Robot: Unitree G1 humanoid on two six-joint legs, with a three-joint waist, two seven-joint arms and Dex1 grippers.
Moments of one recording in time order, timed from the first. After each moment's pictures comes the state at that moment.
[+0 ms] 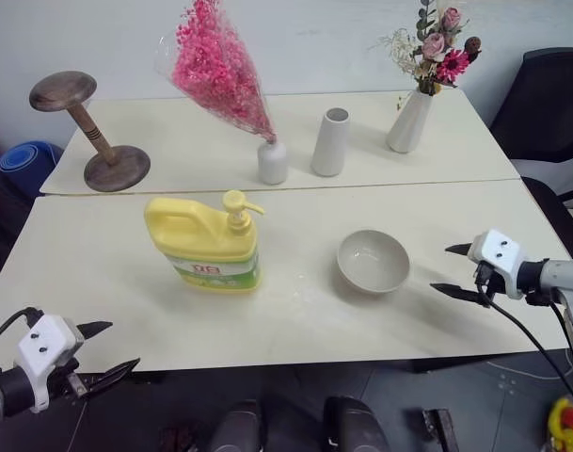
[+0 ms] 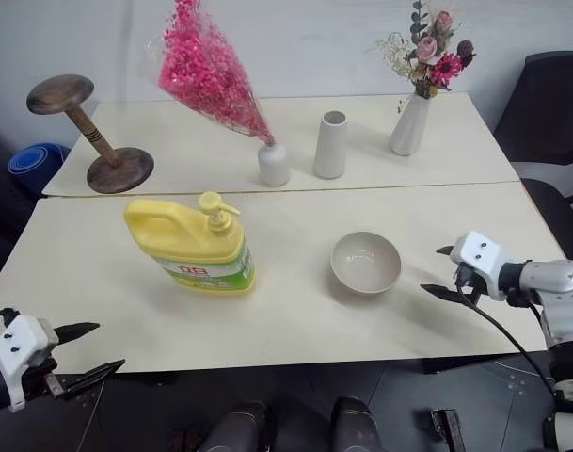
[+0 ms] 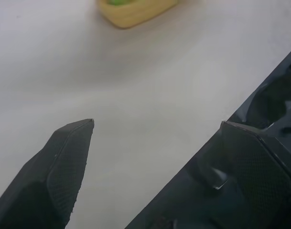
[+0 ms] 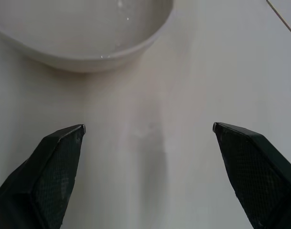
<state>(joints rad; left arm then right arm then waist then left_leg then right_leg) 0.51 0.78 0.63 -0.39 -0.47 0.36 -0.98 -0.38 -0.91 -0.07 0.40 0.16 -0.01 1.18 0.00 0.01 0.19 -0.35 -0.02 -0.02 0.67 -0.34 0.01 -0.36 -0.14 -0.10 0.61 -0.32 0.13</state>
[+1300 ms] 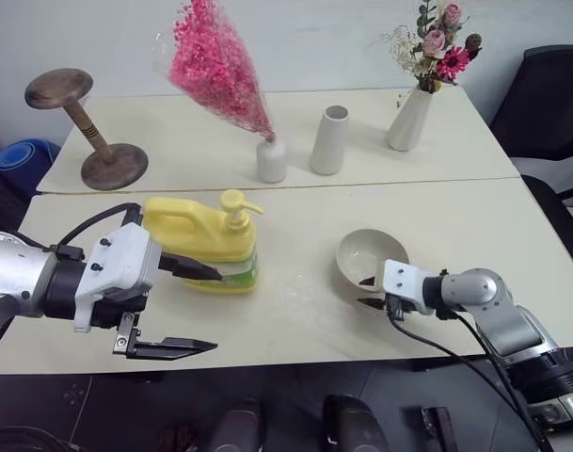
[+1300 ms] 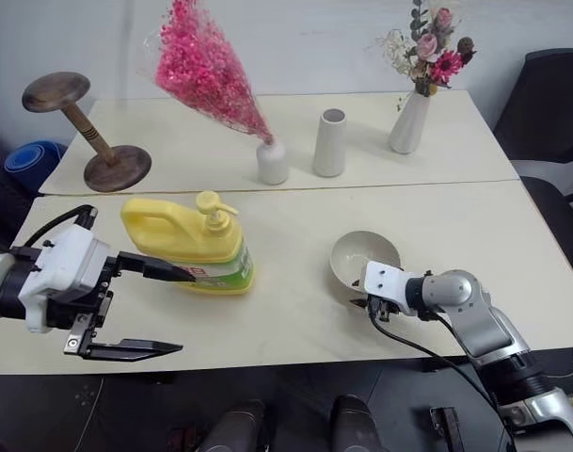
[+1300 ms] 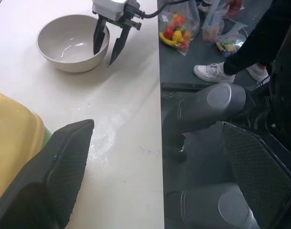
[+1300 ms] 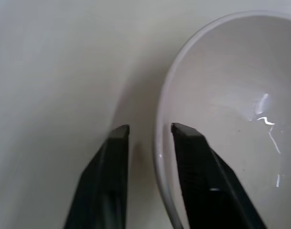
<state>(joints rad) -0.12 1.23 0.38 -0.65 -0.89 0.68 -1.11 -0.33 -0.75 0.24 0.05 -0.01 0.09 1.03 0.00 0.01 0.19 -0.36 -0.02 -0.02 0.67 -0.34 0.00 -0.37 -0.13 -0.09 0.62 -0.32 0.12</state>
